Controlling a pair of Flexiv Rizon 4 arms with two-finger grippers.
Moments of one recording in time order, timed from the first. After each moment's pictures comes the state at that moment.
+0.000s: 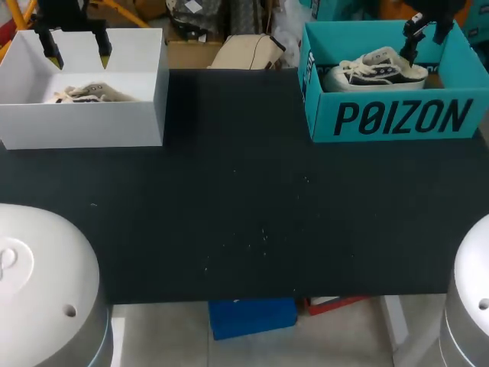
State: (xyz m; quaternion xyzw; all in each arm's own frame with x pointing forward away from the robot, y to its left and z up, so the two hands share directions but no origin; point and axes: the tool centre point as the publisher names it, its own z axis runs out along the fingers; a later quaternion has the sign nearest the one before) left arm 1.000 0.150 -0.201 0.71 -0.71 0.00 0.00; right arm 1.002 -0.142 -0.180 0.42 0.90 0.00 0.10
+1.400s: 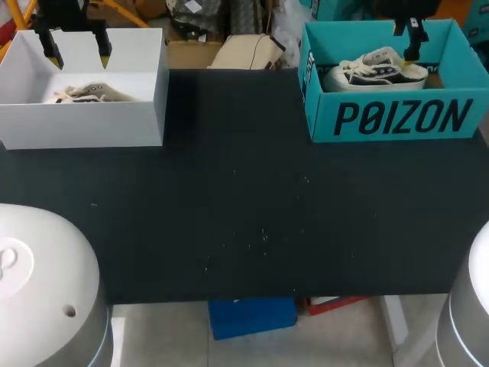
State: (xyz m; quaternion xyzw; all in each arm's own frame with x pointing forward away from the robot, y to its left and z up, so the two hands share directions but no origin) left arm 1.000 0.150 -0.201 0.71 -0.71 0.00 0.00; right arm 1.073 -0.125 -0.215 0.01 1.00 -0.02 0.08
